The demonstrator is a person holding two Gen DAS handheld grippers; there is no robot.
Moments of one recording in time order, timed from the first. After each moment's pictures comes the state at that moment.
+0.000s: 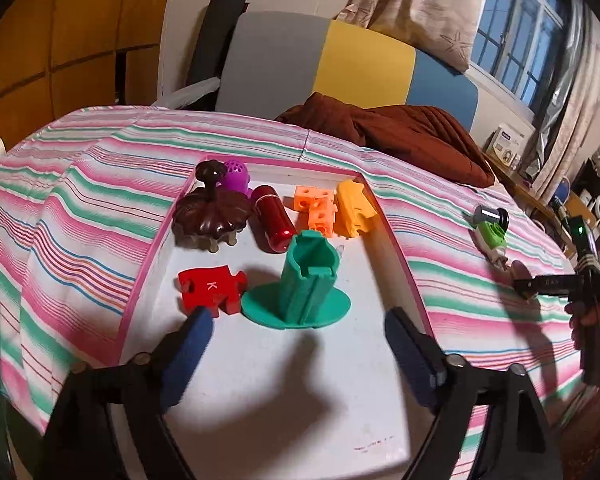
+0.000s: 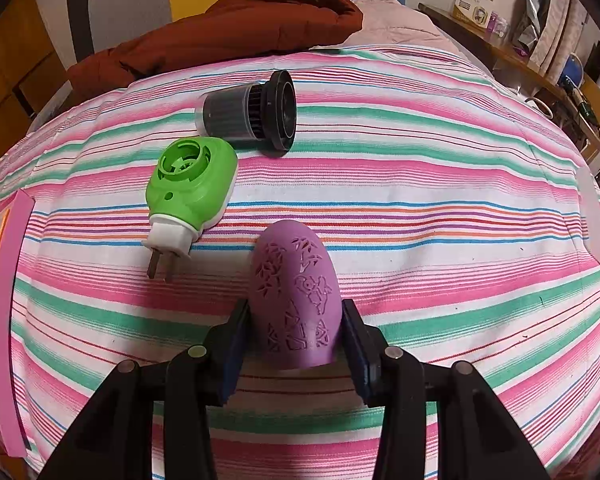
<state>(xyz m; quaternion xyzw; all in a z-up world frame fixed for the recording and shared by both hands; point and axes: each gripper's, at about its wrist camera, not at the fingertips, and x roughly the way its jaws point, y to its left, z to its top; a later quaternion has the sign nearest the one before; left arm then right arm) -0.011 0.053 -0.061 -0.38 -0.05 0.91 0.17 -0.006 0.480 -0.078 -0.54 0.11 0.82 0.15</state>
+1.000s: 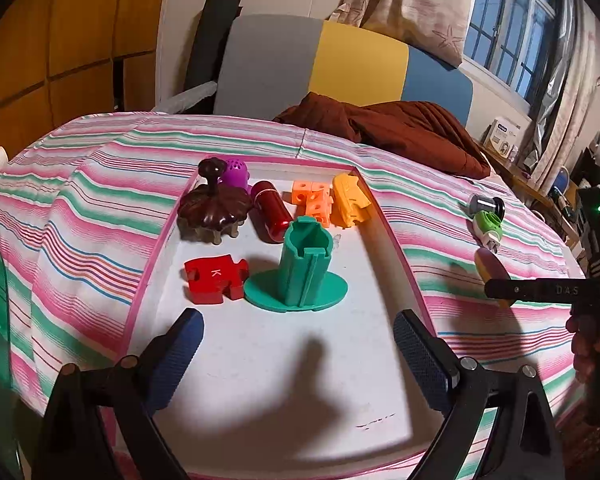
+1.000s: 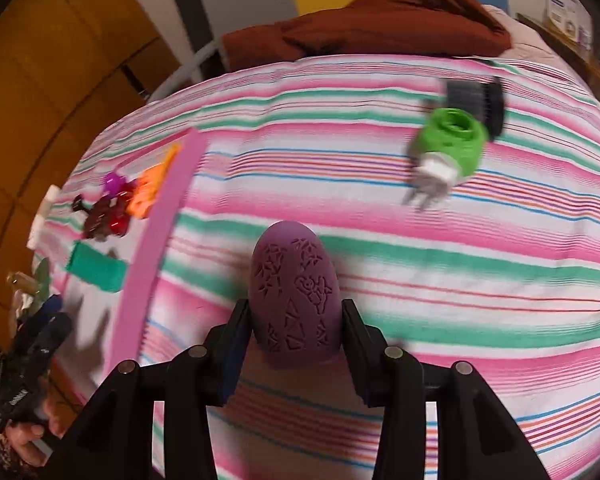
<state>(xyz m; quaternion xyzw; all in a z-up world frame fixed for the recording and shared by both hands) 0.005 0.050 -0.059 -0.38 -0.03 0.91 0.17 0.016 0.357 -0.058 -0.51 0.15 0.85 -0.05</state>
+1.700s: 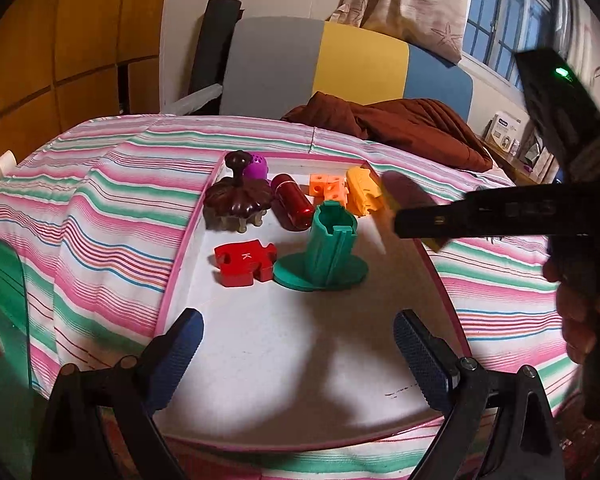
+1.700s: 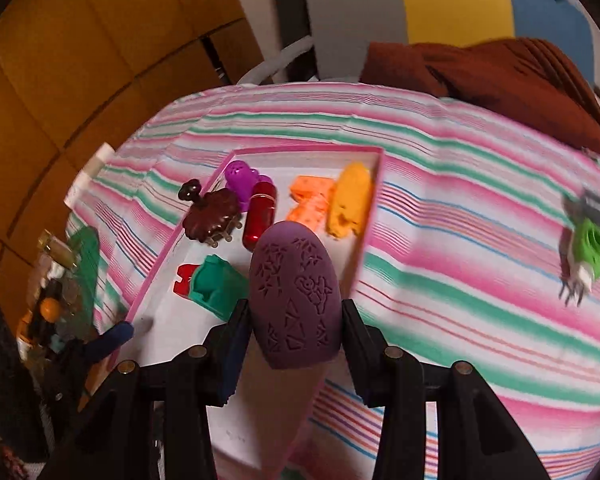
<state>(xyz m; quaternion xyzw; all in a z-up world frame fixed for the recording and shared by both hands) 0.020 0.030 -0.061 -0.38 -0.02 0.91 0.17 -0.030 0.214 -0.024 -0.49 0.07 0.86 -0.13</state>
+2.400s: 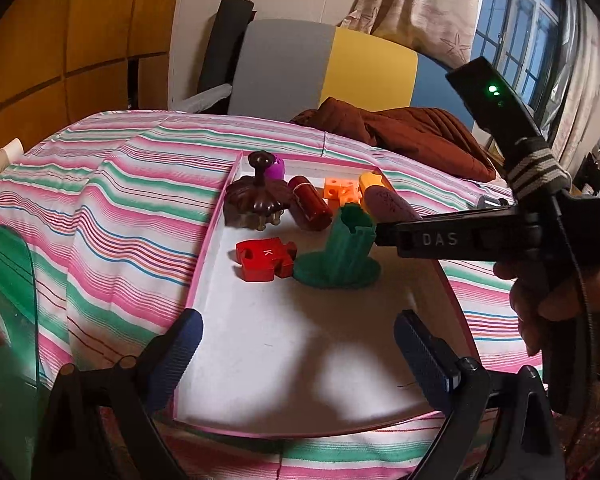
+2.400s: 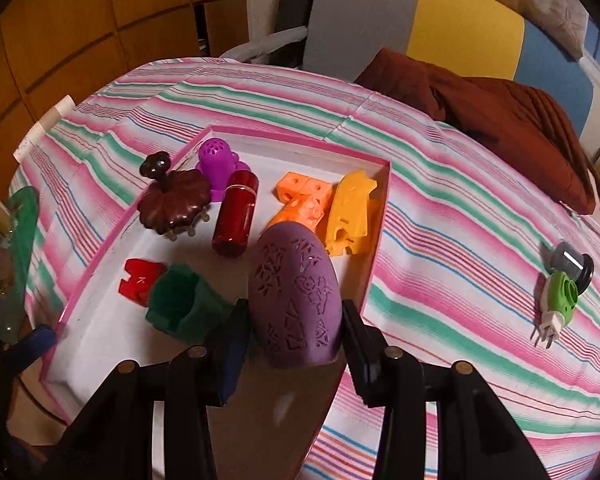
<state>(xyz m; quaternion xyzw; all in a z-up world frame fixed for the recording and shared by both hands) 0.024 0.012 -0.061 -0.37 -0.04 0.91 0.16 -0.053 0.178 -0.043 -0.50 -0.05 0.86 -0.06</state>
